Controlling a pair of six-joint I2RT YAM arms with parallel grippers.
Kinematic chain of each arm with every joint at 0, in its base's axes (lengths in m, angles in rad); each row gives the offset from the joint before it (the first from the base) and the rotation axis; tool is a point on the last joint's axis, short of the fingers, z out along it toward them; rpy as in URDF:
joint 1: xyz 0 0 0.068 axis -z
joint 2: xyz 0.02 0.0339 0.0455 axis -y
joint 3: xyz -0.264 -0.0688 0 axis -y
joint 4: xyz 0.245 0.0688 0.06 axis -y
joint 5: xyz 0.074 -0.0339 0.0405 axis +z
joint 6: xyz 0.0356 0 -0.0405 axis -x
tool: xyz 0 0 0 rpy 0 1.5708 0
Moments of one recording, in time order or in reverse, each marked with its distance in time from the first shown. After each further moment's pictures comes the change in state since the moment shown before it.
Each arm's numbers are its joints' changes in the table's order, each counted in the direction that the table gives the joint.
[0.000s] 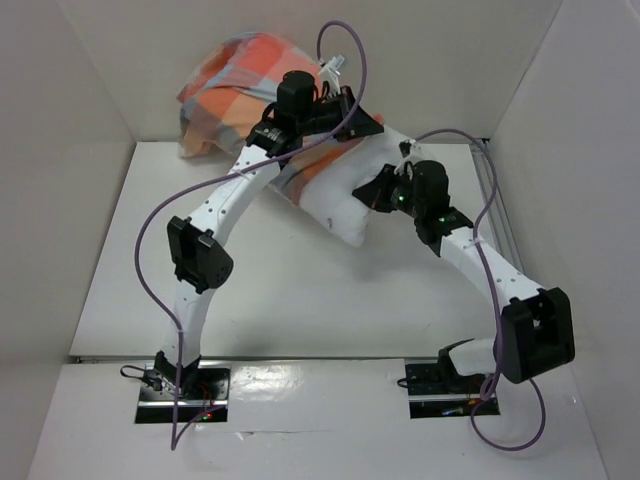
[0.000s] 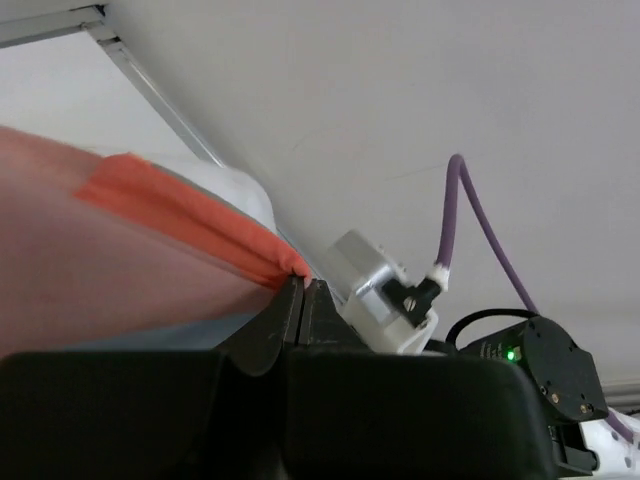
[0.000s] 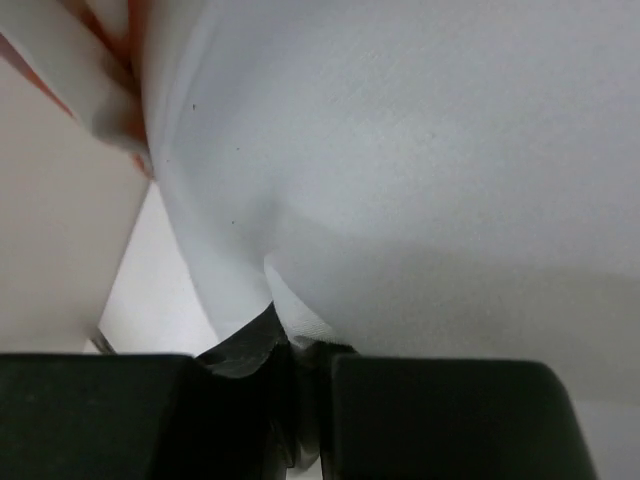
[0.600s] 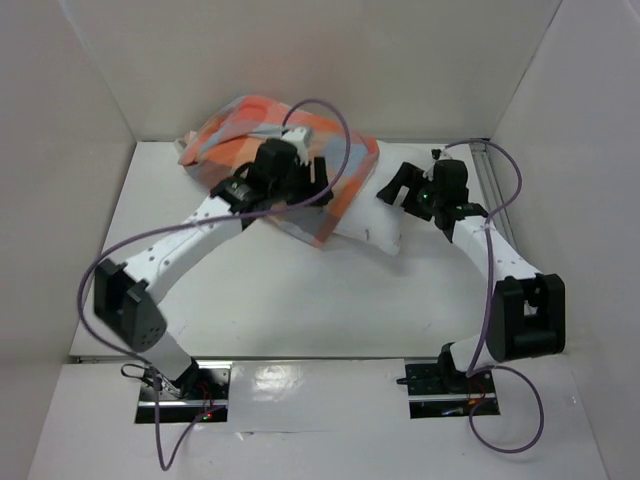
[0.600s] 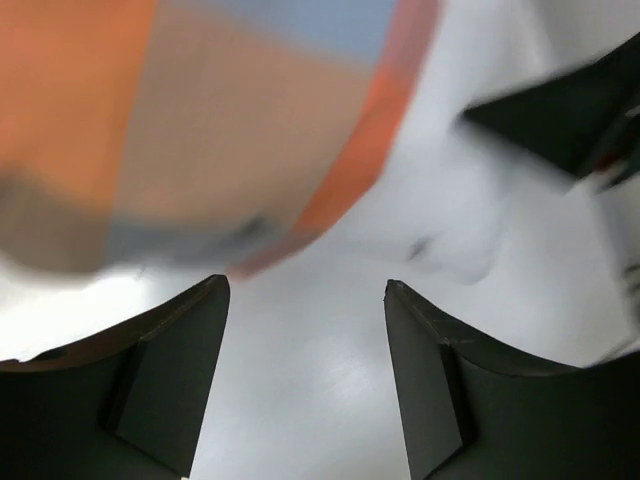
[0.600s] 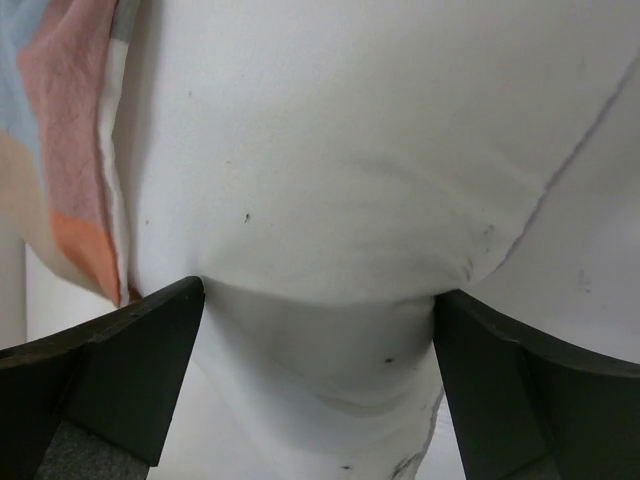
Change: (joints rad) left arm 0.050 0.520 -0.783 -0.173 0.523 -0.274; right arm 0.201 -0.103 0.010 -0.219 -0.067 0.043
